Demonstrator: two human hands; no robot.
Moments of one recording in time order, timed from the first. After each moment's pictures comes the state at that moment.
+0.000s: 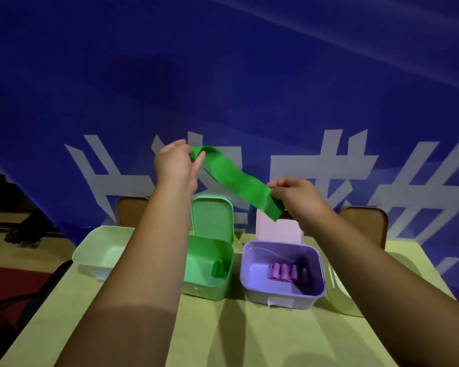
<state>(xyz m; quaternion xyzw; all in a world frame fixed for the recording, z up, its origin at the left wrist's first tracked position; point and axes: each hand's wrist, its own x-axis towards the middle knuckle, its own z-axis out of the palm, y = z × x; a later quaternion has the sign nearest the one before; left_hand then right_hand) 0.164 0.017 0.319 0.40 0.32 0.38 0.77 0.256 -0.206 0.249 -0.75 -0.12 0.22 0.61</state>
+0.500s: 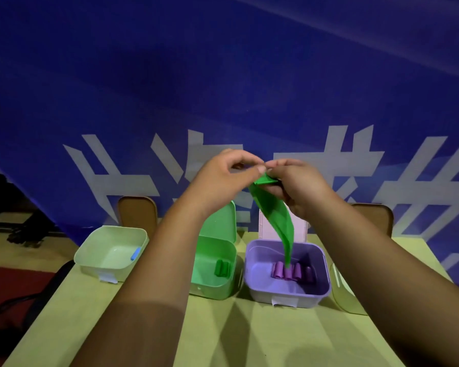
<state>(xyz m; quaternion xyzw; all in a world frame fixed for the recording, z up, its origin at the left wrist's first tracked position) 0.137 -0.043 0.321 0.86 0.10 0.16 0.47 0.254 -0.182 0.284 -0.62 -0.06 0.26 0.74</state>
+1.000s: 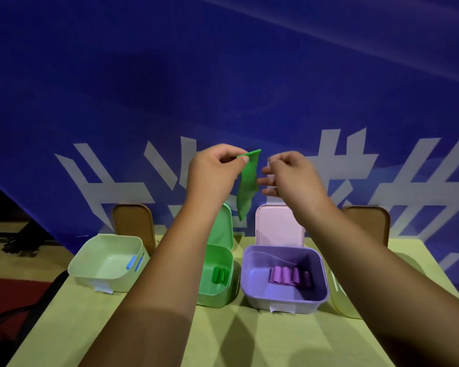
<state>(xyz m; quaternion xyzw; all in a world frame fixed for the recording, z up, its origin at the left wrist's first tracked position) 0.169 -0.049 0.317 0.80 0.18 0.31 0.49 0.247 -0.189 0.302 -0.69 -0.11 0.14 0.70</state>
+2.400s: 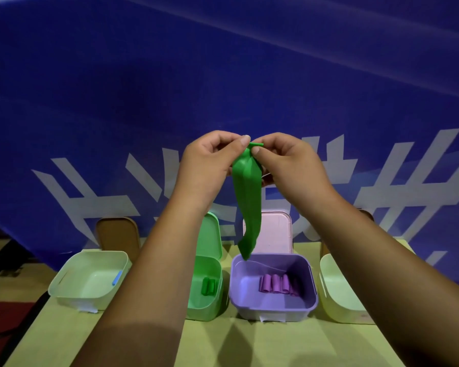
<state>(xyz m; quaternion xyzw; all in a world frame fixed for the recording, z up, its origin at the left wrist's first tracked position) 0.183 -0.072 0.354 0.74 0.09 0.27 0.61 0.252 -0.229 0.344 -0.70 -0.28 0.06 0.66</state>
